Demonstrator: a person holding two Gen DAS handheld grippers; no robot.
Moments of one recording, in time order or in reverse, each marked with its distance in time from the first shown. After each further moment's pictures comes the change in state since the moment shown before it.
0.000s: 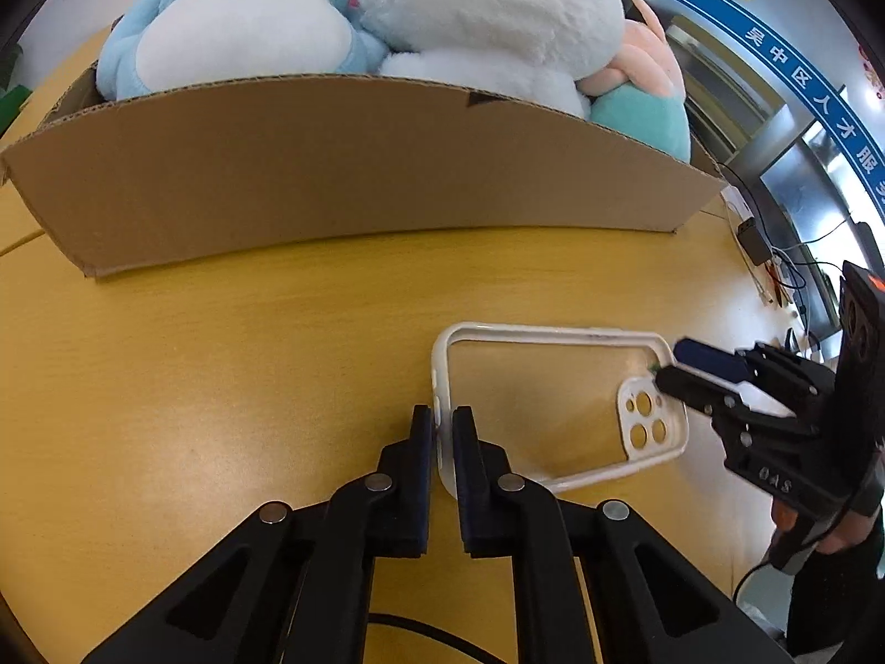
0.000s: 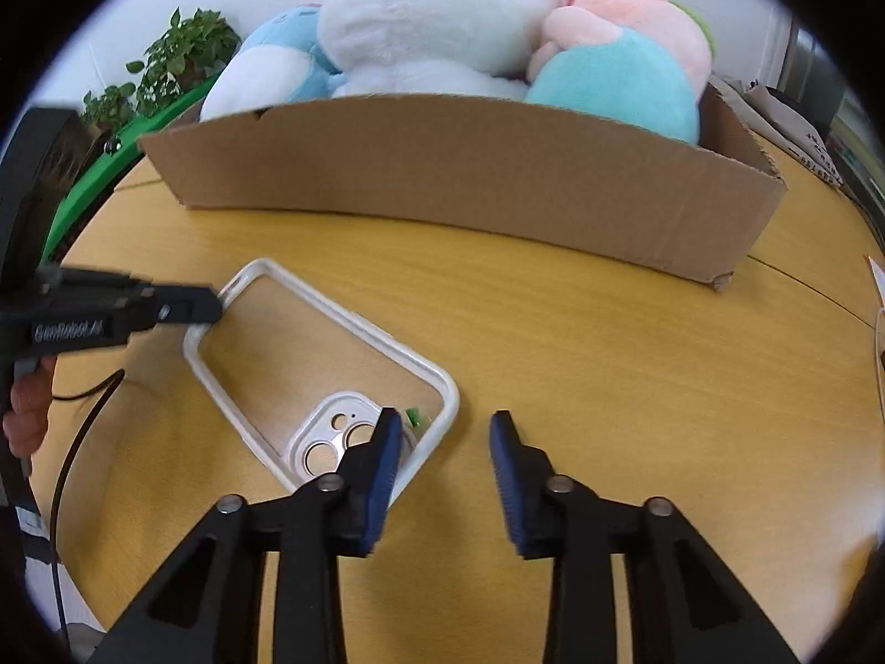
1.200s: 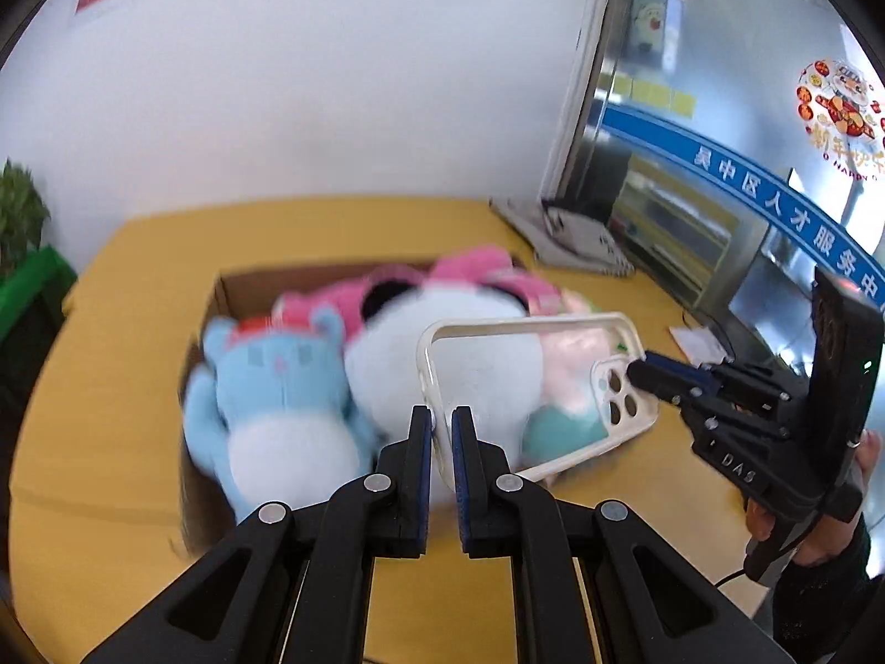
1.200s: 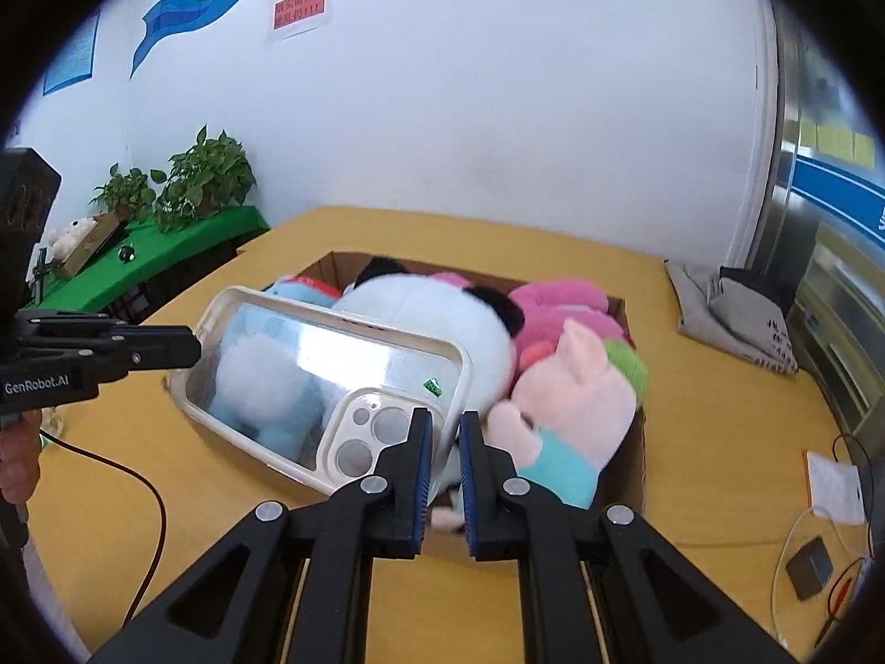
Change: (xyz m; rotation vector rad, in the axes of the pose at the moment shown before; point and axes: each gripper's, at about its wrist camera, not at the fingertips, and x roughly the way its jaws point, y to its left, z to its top) left arm -0.162 -0.021 0.145 0.118 -0.451 0.049; right arm -0.112 -0.004 0.153 -0.080 -0.407 -0.051
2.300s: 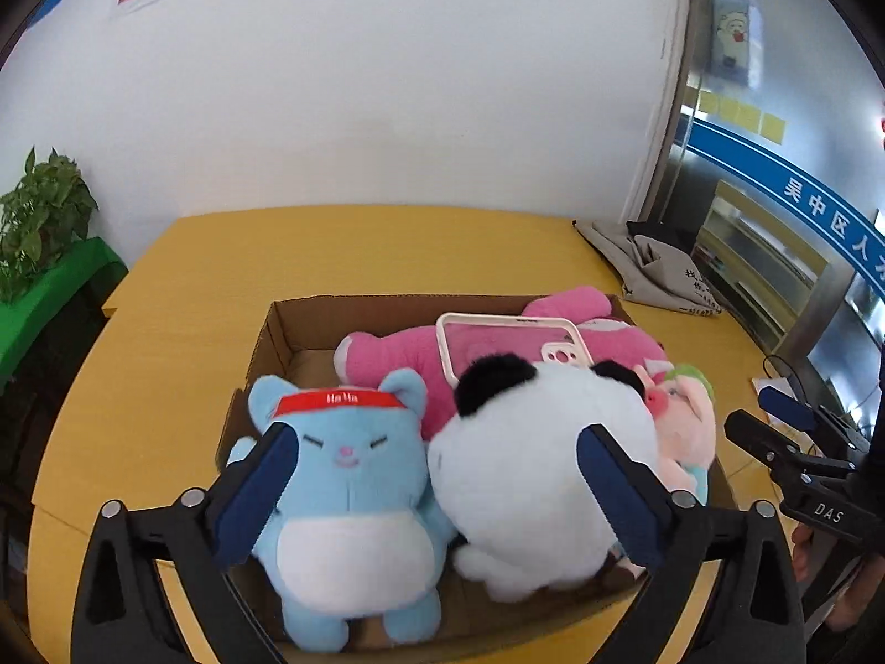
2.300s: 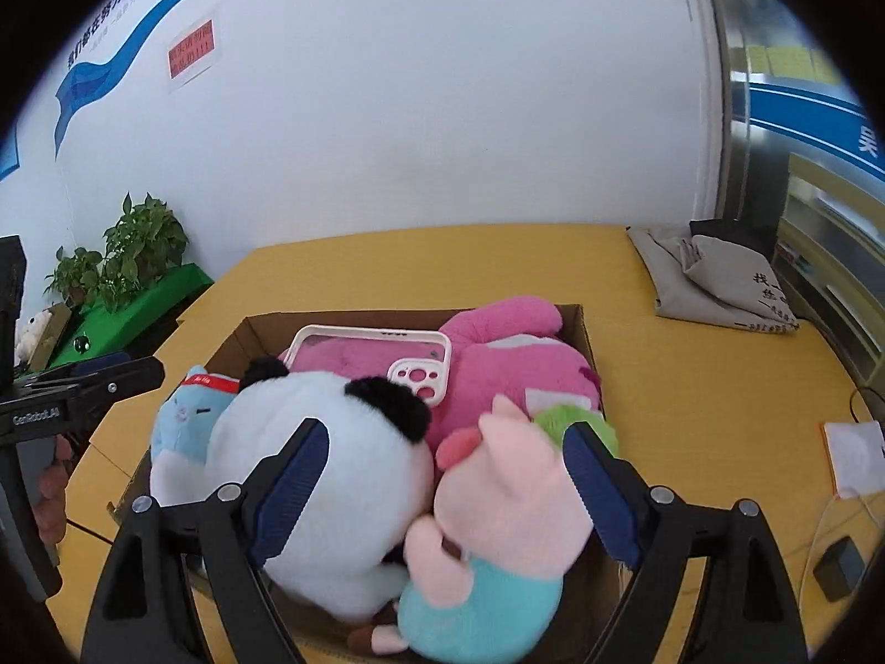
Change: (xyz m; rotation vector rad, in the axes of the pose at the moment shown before) left arm 0.052 0.019 0.010 -0.064 -0.004 0.193; right arm 0.036 -0.065 0.019 0.224 0.017 -0.060
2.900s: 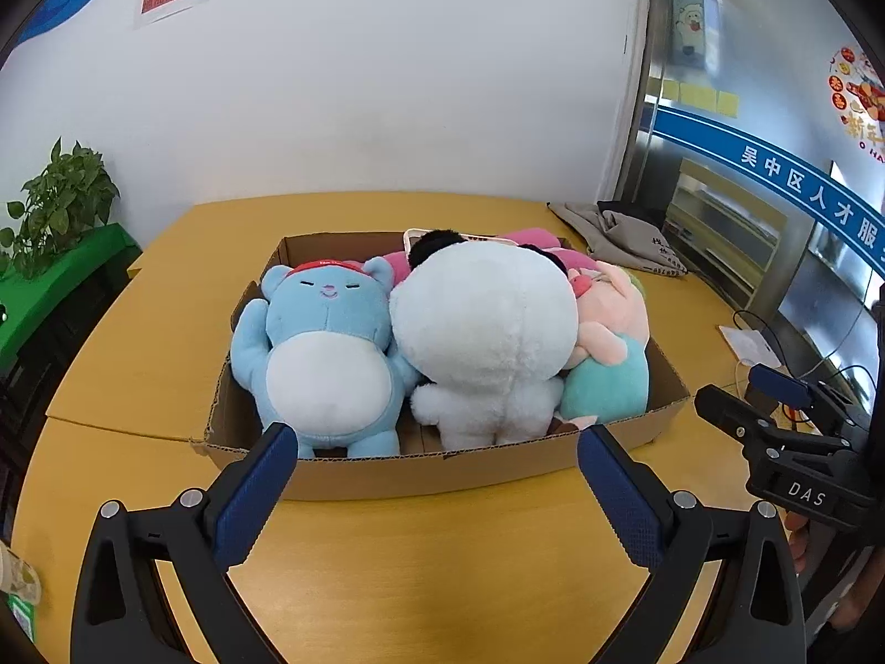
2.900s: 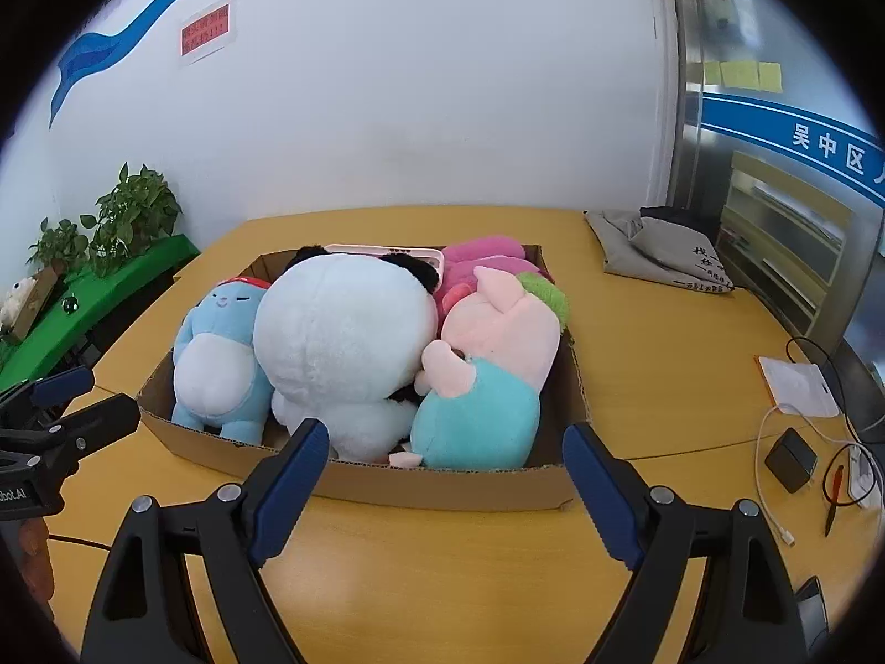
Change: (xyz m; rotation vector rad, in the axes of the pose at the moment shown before) left arm -0.072 -0.031 -0.103 0.002 -0.027 0.004; right arm -0.079 0.030 -0.084 -0.039 0.004 -0.098
